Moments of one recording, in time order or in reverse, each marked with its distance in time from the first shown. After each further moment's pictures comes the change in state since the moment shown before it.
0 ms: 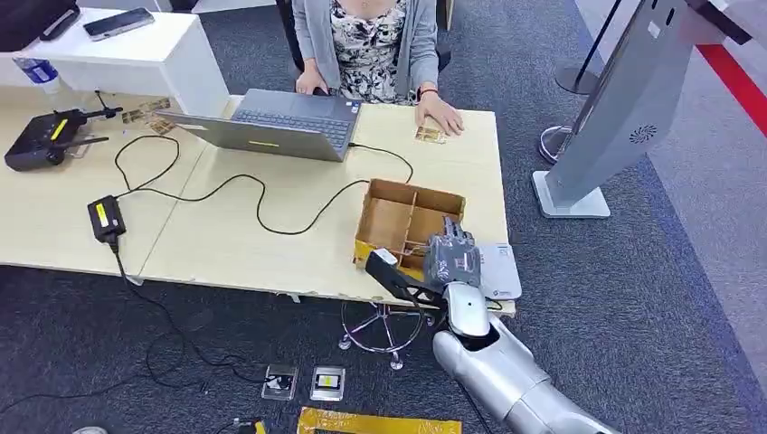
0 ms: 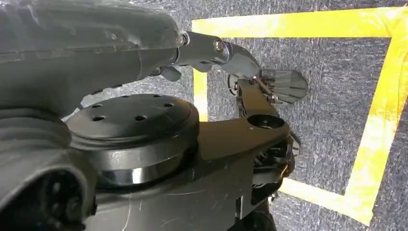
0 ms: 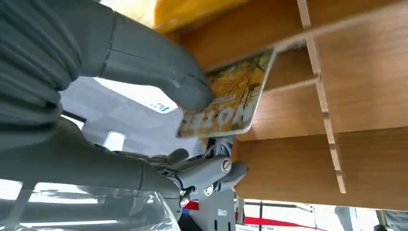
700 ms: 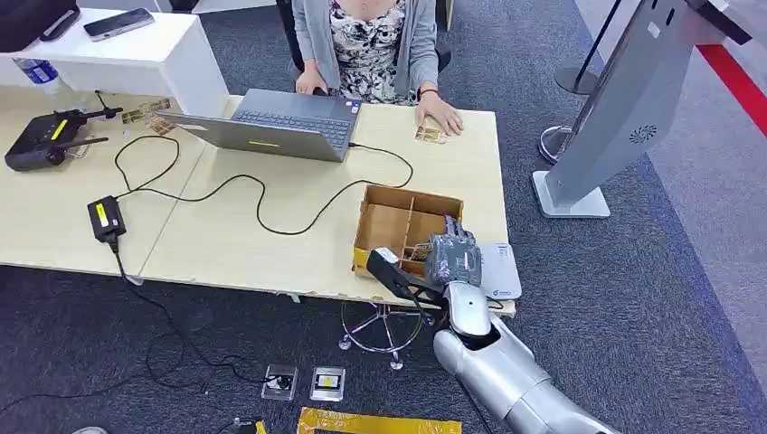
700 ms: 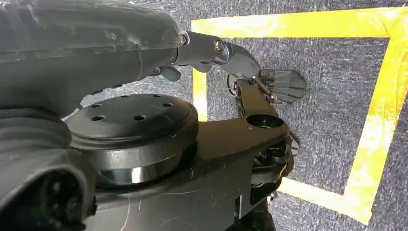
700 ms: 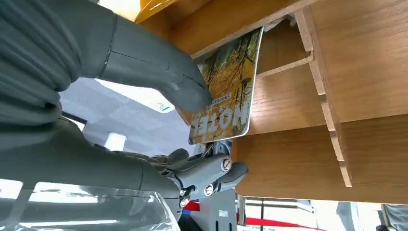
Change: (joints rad) left arm -0.002 0.000 0.000 0.000 0.000 0.000 0.000; right arm 0.000 0.000 -0.008 0.000 0.000 0.000 0.000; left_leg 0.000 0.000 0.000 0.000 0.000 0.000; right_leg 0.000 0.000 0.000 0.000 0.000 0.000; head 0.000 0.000
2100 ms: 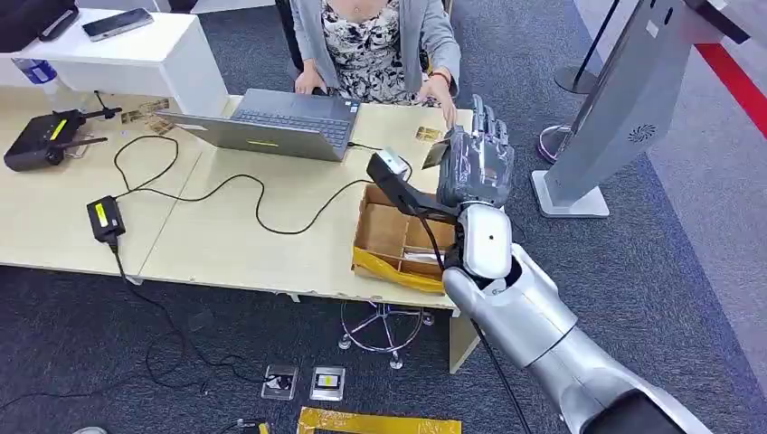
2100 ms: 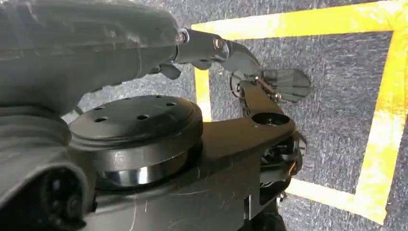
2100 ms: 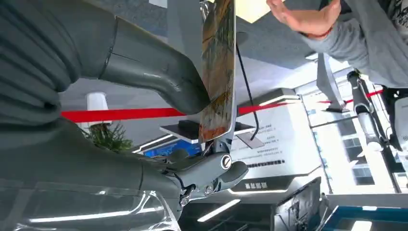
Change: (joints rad) left arm -0.002 0.003 -0.034 0.001 -0.027 -0.009 0.004; right arm -0.202 -0.045 -0.029 -0.269 0.165 -0.046 0.139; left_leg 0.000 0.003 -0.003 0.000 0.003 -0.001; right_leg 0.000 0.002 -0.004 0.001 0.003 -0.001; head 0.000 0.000
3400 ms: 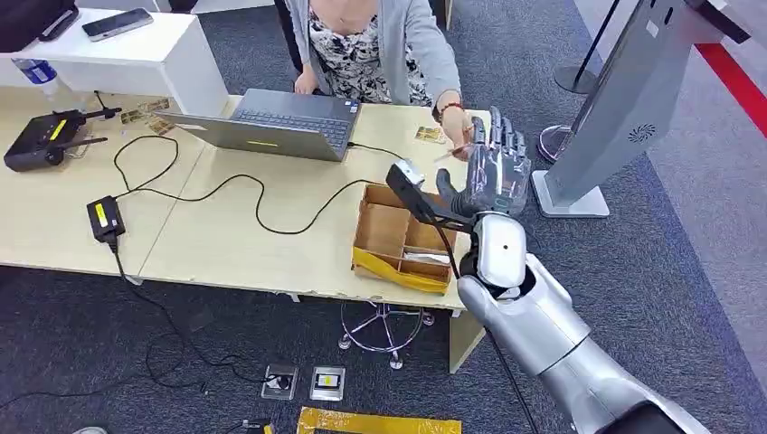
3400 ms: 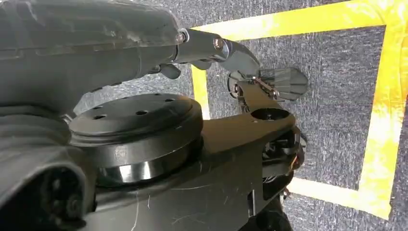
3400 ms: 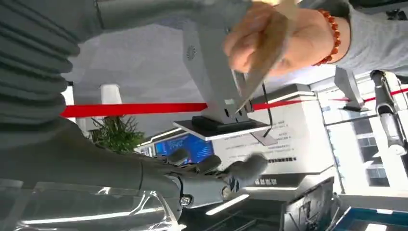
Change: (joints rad) left arm -0.005 0.000 -0.042 0.000 -0.001 0.001 -0.014; right arm 0.050 -0.043 -0.039 -0.016 0.048 0.008 0.001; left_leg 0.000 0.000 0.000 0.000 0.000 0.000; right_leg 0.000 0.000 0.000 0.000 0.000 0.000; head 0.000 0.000
